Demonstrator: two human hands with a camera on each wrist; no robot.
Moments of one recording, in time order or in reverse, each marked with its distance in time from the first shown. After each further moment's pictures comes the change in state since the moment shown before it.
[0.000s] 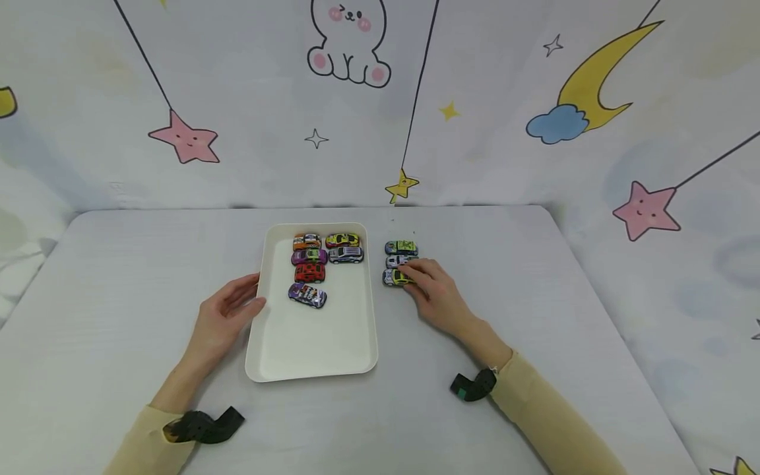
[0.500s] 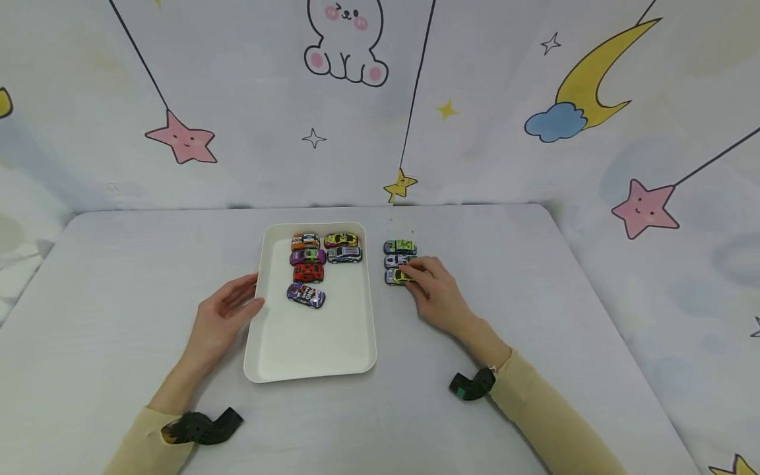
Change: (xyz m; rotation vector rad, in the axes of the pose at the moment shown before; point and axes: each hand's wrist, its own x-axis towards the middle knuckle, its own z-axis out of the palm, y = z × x) left_hand 0.000 0.000 -0.001 -0.007 -0.008 -0.001; right_hand 0.000 0.001 -0.001 -0.031 0.030 -0.003
